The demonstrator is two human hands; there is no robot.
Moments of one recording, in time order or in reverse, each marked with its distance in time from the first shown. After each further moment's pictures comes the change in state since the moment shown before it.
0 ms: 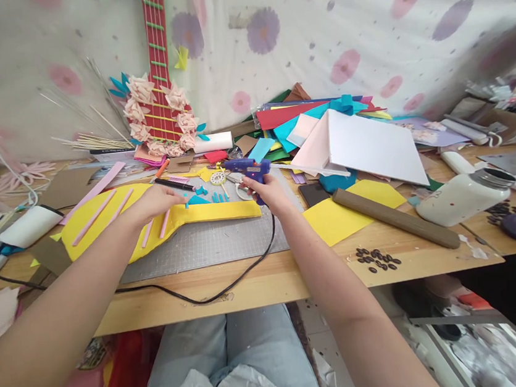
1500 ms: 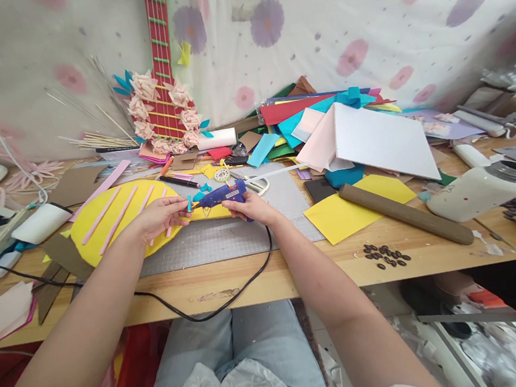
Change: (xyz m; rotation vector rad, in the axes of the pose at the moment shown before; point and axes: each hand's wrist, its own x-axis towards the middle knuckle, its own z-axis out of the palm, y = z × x) left_hand -0.040 -0.012 0.004 -0.625 -0.273 -0.241; right_hand -0.020 0.012 0.037 -0.073 -0.438 0.003
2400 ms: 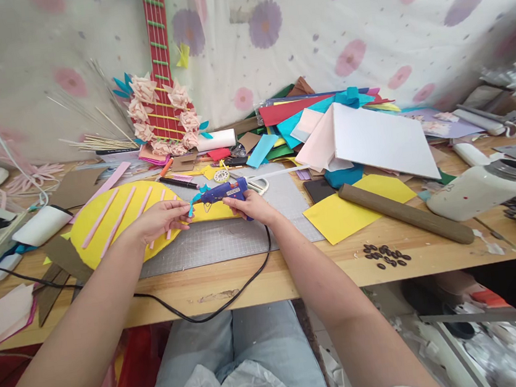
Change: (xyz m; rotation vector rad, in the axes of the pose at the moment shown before) left_hand -0.001 0.001 0.001 0.108 -0.033 -0.031; right_hand 0.004 0.004 -0.001 0.011 0.091 0.014
